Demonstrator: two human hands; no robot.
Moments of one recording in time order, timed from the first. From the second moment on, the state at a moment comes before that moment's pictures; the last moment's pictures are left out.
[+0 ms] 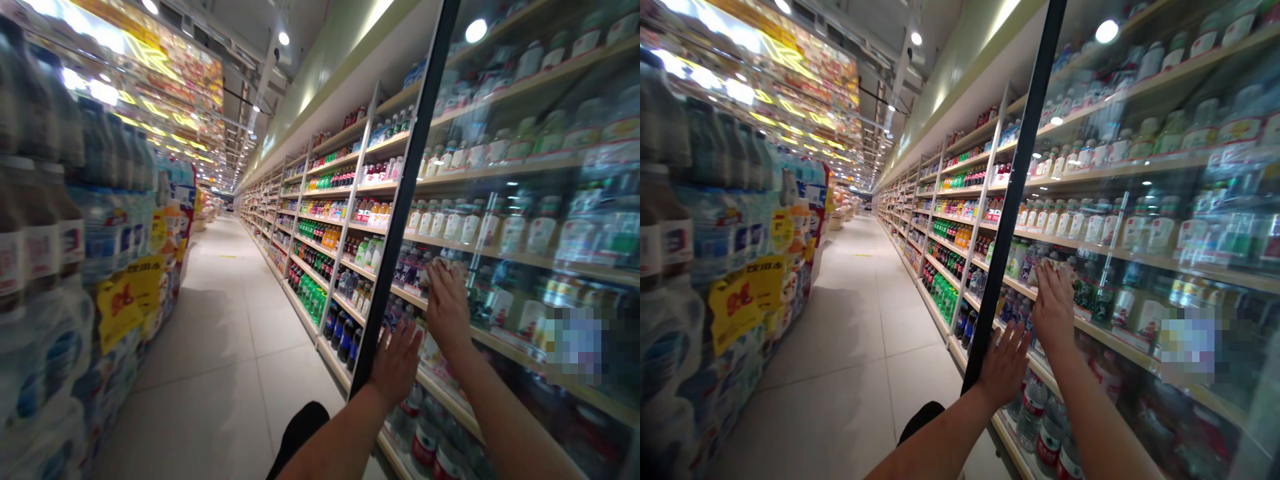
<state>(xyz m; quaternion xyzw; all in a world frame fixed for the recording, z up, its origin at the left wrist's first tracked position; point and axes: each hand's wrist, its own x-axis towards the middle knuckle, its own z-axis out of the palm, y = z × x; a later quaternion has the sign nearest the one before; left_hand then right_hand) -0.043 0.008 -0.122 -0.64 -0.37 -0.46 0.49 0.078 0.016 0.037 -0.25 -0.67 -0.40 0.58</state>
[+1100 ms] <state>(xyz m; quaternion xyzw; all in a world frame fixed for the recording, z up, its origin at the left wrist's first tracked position) -0.046 0.007 -0.126 -0.63 -0.38 -0.44 0.51 0.141 -0.006 -0.207 -0.27 -0.76 -0.40 0.44</state>
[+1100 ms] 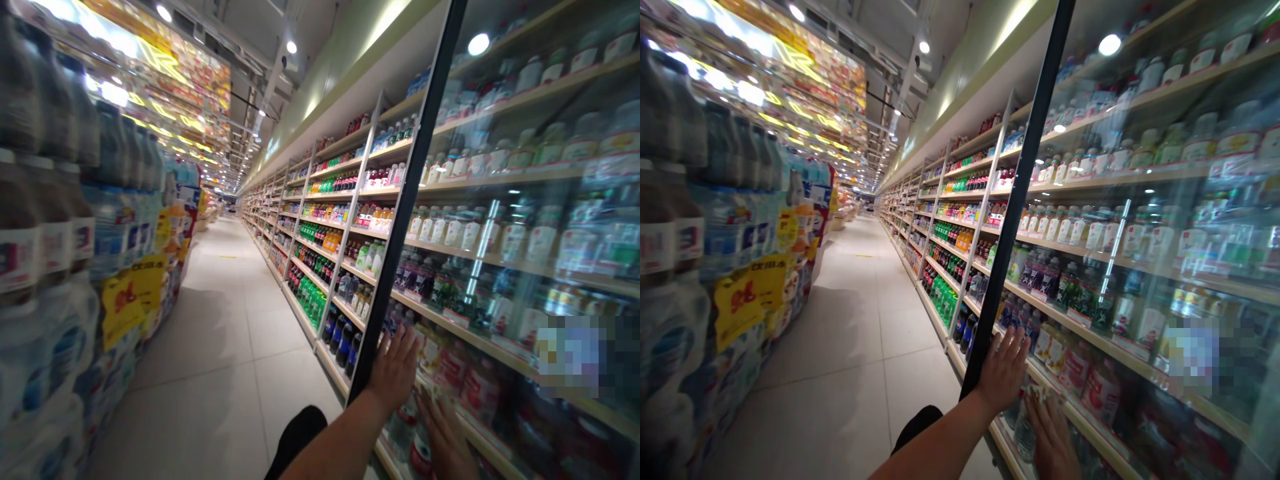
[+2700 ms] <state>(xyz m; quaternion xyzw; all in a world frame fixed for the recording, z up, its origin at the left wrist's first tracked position) -0.041 -0.006 0.005 -0.70 -0.30 -0.43 0.48 0.186 0.036 -0.091 -0.43 -0.58 -0.47 0.50</state>
